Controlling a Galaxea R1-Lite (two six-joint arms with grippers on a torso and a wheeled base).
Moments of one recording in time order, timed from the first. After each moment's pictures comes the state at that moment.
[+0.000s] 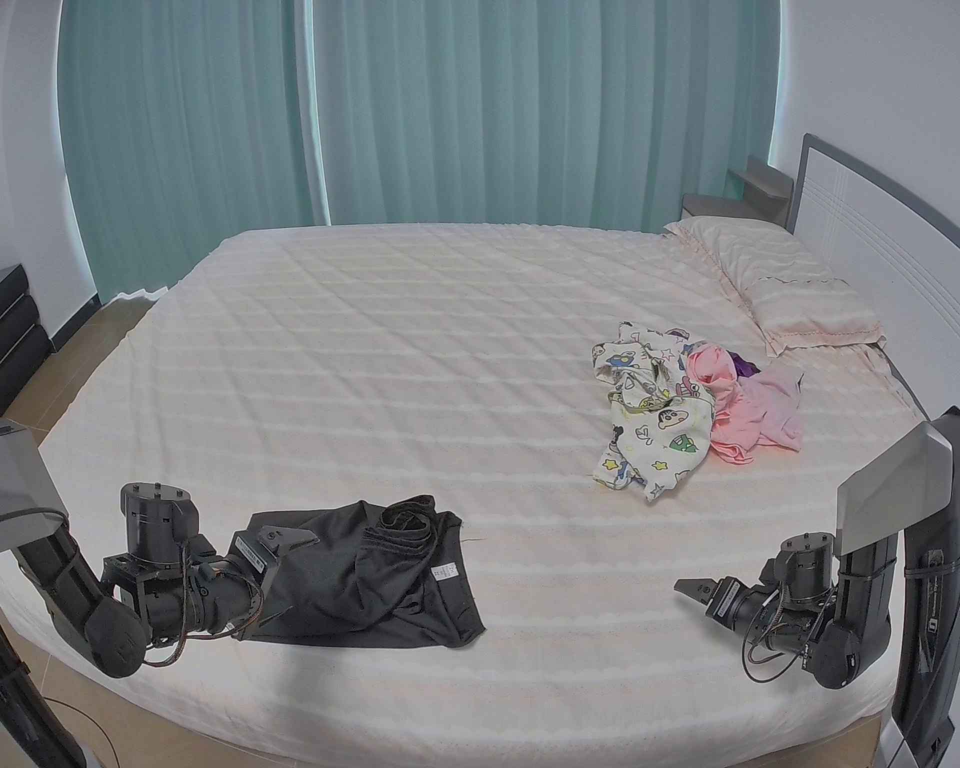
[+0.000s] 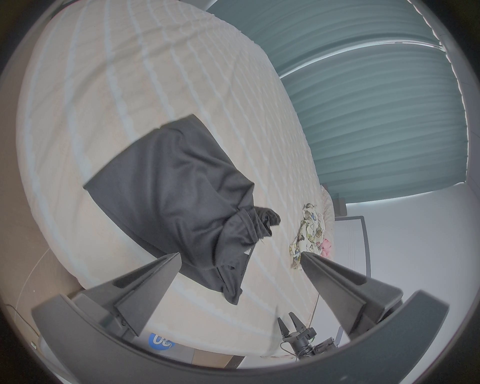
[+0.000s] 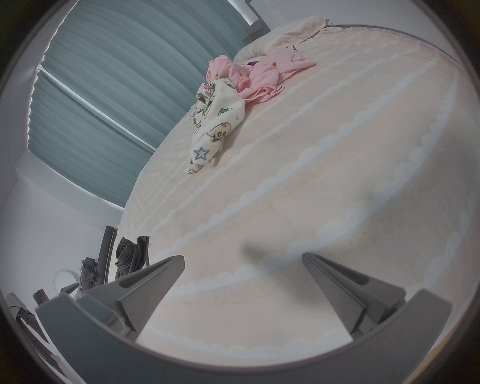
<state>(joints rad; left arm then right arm) -0.18 1.89 -0.28 -1.00 -0.24 -1.15 0.22 2.38 -0.19 -1.55 0.09 0.77</state>
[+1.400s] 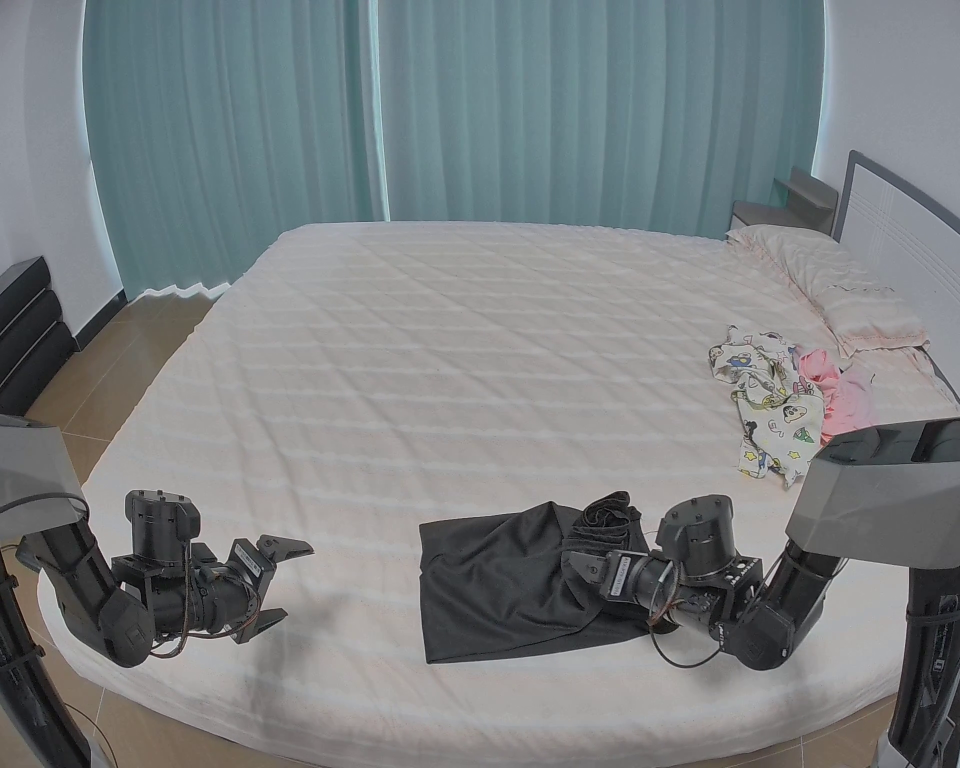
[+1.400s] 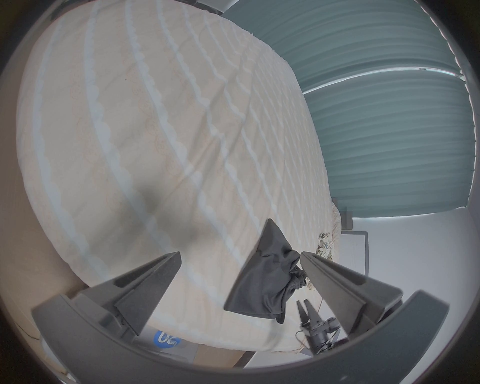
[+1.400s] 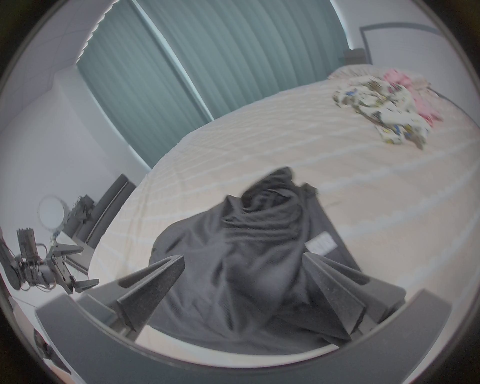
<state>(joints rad) -0.10 2.00 -0.31 -1.01 -0.33 -1.13 0.55 2.26 -0.60 -1.12 -0.16 0.58</state>
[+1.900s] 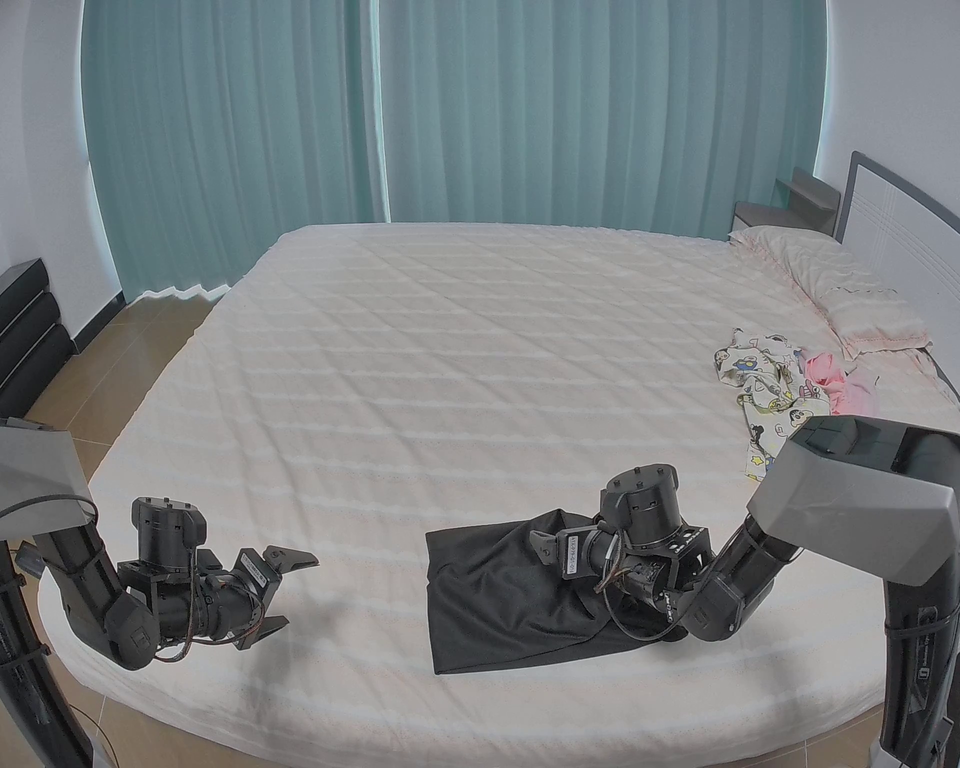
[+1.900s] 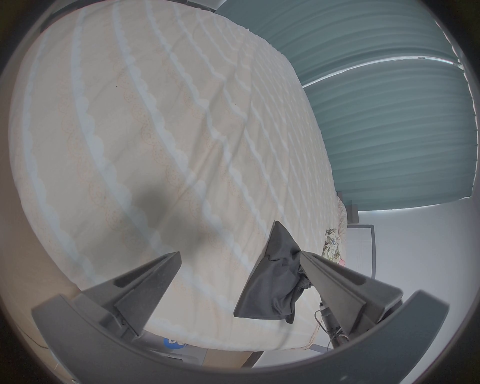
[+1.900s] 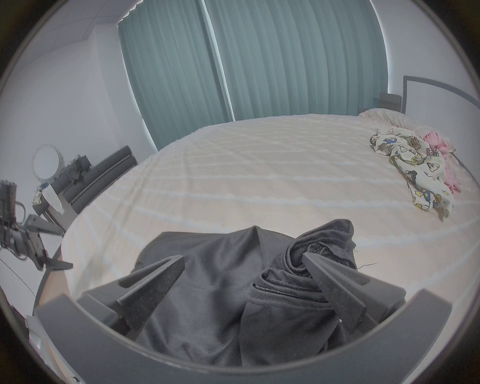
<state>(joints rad) -0.11 2.03 -0.30 -1.02 -0.33 -1.07 0.60 2.33 -0.90 -0.91 -0.24 0.30</state>
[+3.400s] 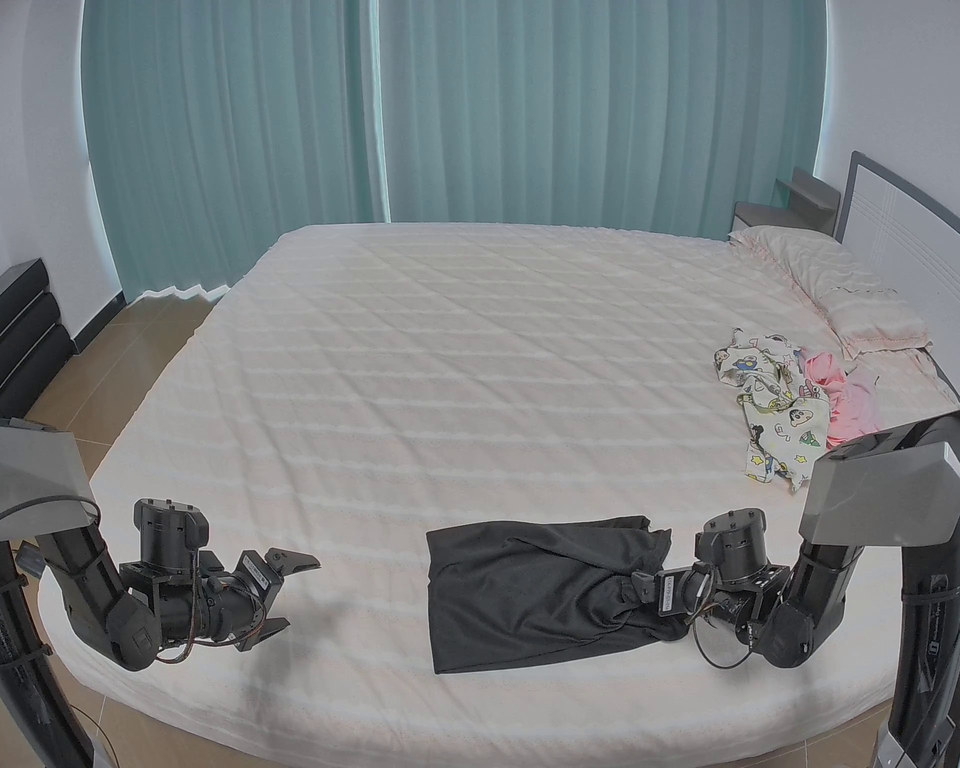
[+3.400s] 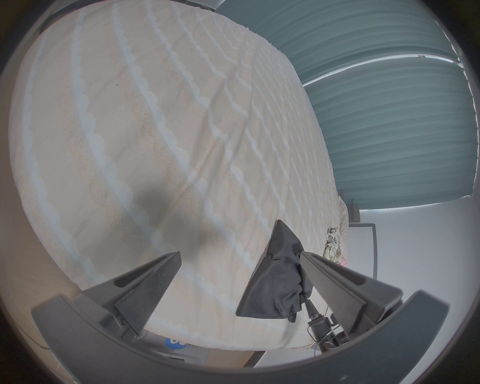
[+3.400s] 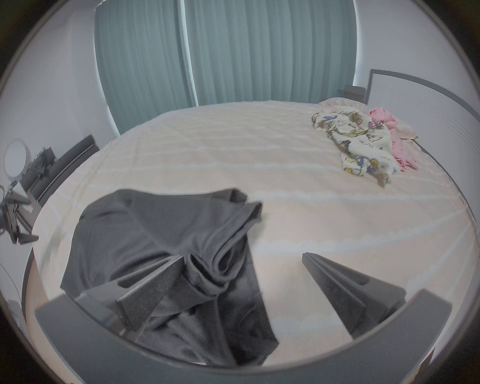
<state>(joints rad) -0.11 2.03 -0.30 -1.02 -0.32 -1.07 0.42 2.32 -0.50 -1.18 -0.27 0.24</state>
